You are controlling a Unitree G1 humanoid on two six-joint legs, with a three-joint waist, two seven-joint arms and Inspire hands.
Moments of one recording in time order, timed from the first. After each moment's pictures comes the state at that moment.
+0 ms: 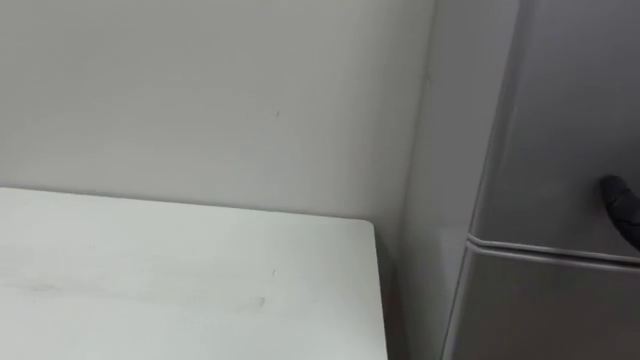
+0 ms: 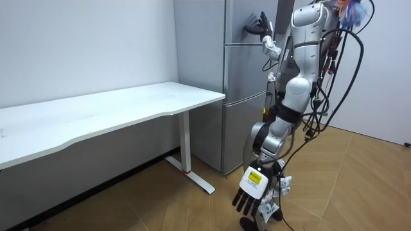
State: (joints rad) left arm 0.33 0.26 0.07 1.10 0.12 0.07 0.12; right arm -0.18 -0.46 -0.17 0.14 0.11 -0.36 -0.71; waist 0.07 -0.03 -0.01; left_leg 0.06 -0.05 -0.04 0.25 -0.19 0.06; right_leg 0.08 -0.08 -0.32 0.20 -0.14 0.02
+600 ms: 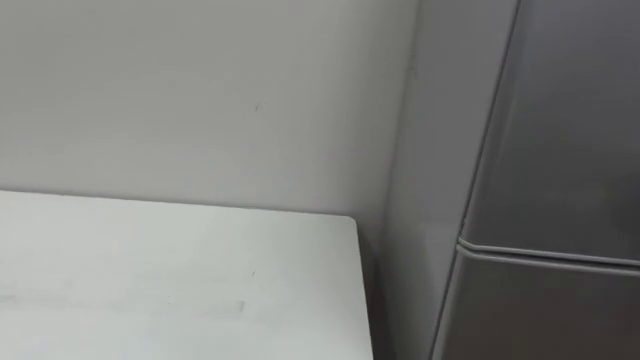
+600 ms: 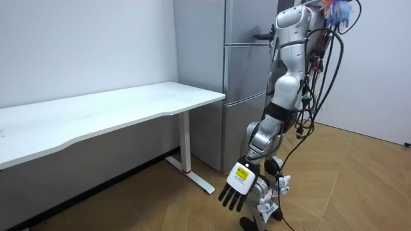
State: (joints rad) left arm 0.37 0.26 0.19 1.06 0.12 0.01 0.12; right arm -0.05 -0.48 -0.40 0.10 0.36 -0.22 -0.70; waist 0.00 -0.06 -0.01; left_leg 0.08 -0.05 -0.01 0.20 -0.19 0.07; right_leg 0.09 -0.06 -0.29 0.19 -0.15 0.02
